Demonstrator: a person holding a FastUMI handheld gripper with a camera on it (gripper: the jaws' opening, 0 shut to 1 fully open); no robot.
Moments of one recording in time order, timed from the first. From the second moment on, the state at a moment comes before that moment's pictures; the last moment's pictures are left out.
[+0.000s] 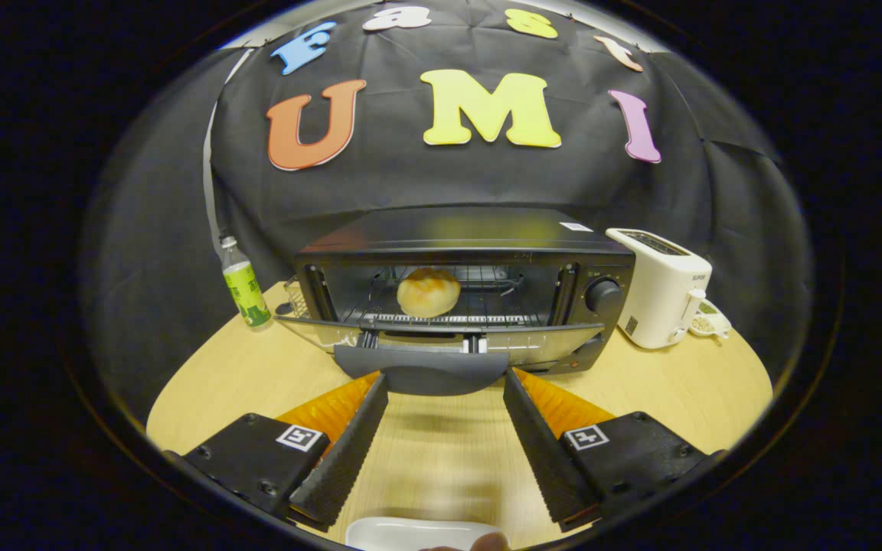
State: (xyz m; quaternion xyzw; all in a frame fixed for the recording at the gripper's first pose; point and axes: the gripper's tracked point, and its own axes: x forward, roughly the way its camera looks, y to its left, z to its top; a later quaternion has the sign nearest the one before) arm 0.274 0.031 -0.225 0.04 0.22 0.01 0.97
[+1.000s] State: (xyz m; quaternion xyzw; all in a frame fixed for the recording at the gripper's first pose) arm 0.207 0.012 -0.100 0.03 0.07 0.00 1.00
